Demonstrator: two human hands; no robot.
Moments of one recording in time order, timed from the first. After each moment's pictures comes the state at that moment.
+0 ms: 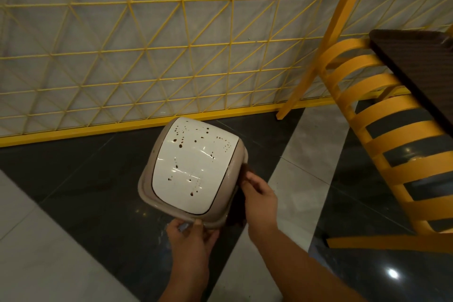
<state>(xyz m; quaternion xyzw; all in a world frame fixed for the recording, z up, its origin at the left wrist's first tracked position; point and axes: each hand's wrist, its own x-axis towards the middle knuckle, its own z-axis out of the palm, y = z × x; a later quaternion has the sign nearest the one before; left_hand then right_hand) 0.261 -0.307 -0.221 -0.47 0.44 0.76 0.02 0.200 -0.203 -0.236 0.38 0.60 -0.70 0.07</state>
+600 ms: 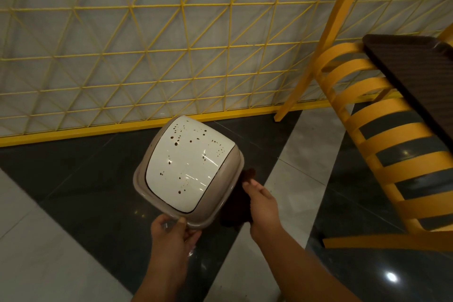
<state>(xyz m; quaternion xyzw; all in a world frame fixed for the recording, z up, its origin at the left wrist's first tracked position) 0.268 -0.344 -0.247 -0.45 0.46 0.77 0.07 0.205 -0.186 -0.230 0.42 0.50 -0.74 0.13</state>
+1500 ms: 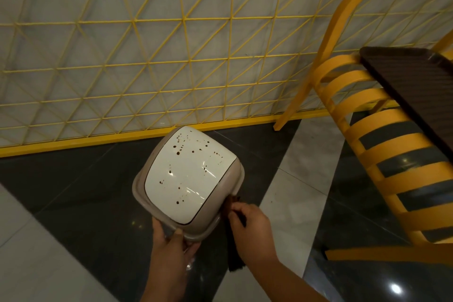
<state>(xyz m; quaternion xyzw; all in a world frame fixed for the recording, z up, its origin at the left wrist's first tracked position) 0.262 -0.351 -0.259 -0.37 0.50 0.78 0.07 0.234 -0.196 -0.246 0.10 0.89 -0.44 0.08</state>
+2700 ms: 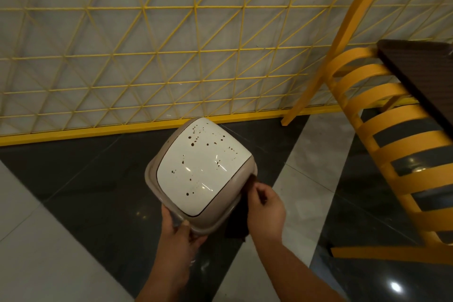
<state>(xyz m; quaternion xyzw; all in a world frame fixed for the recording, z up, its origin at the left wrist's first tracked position) 0.260 -0.354 -0.243 -0.35 0.52 0.77 0.10 0.213 -0.204 -0.242 0.27 0.77 -0.57 -0.01</state>
